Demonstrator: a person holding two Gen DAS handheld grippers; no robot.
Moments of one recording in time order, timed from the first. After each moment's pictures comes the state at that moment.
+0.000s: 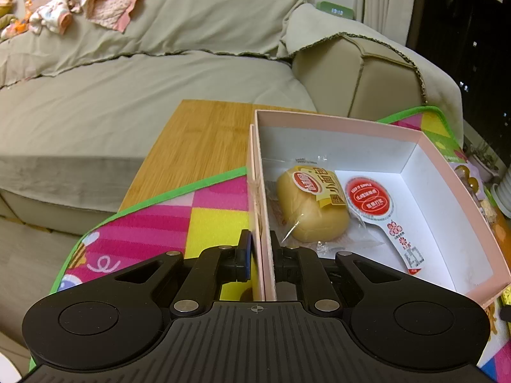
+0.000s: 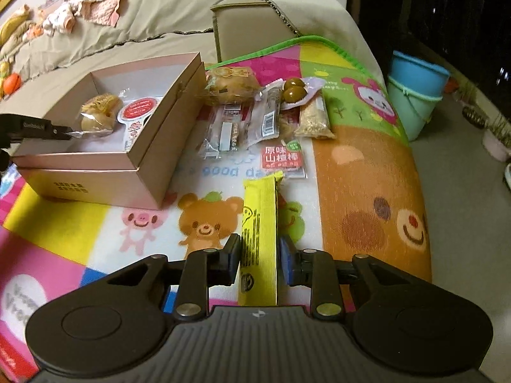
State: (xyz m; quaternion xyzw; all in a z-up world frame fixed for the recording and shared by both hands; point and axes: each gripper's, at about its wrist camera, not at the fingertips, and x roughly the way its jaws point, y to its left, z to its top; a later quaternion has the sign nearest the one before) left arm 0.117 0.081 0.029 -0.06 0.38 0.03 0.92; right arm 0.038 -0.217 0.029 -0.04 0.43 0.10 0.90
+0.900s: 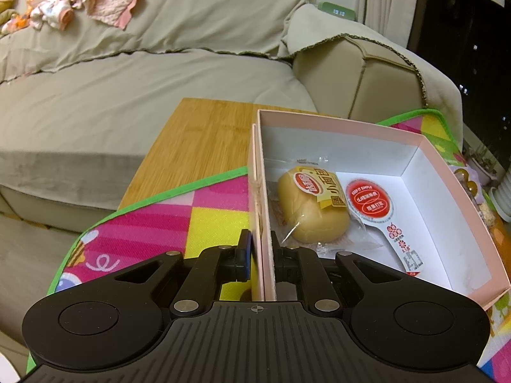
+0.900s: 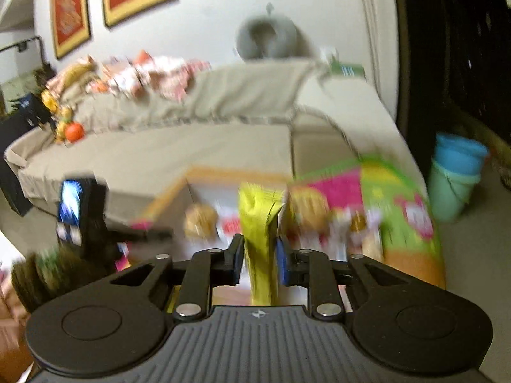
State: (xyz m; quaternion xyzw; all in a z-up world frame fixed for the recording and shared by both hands) left arm 0.117 0.084 0.028 -0.07 0.38 0.03 0.92; right arm 0.010 -0.179 0.163 -0.01 0.29 0.21 0.93
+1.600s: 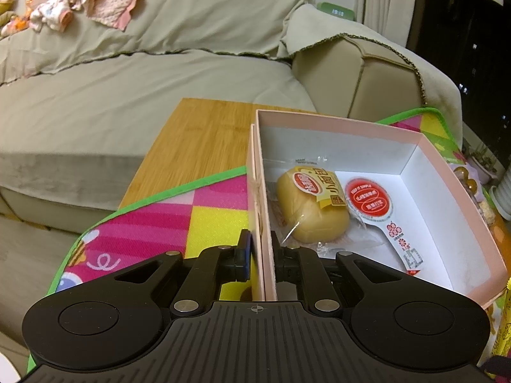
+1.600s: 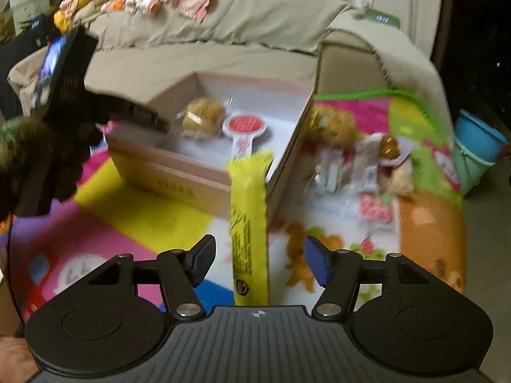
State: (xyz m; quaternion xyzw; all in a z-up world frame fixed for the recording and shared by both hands) left arm 0.116 0.083 0.027 -0.07 0.38 0.03 0.92; right arm 0.014 -0.152 0.059 -0.11 0.39 0.23 0.89
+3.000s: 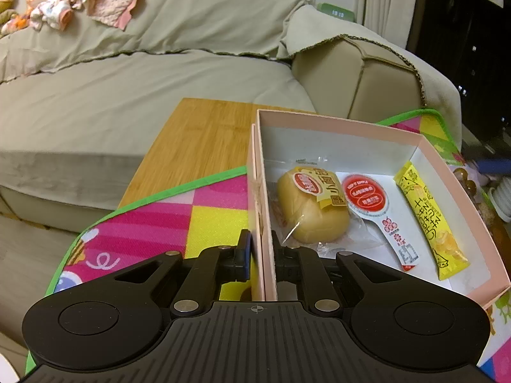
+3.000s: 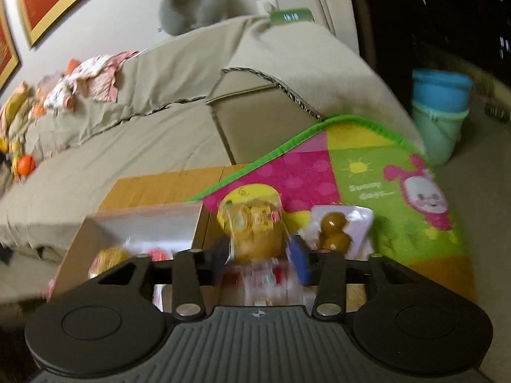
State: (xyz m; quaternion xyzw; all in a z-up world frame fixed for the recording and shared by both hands) left arm 0.116 0.085 0.026 -0.07 0.38 0.03 0.92; right arm 0.190 -0.202 0.075 0.09 0.38 0.13 0.91
